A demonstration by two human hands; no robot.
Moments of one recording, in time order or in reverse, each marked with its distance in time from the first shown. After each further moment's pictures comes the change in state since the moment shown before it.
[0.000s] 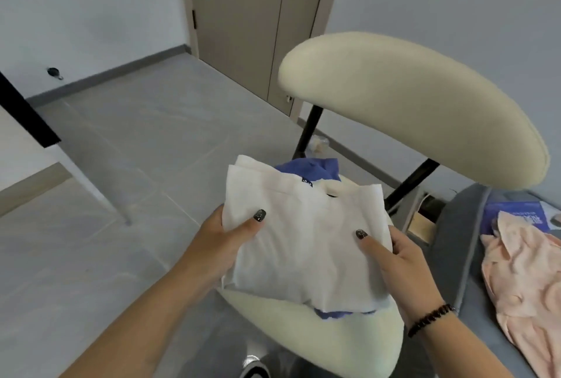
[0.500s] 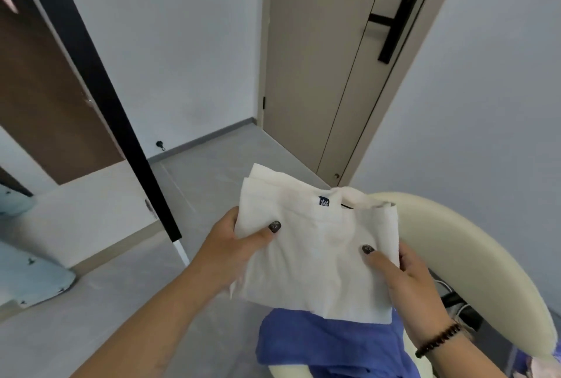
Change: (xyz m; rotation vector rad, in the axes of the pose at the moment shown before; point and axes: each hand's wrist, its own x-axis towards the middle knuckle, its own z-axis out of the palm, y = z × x) left_hand -0.061 0.291 -0.091 0.031 0.165 0.133; right_hand -0.026 -0.308 0.047 0.119 -0.223 -0.147
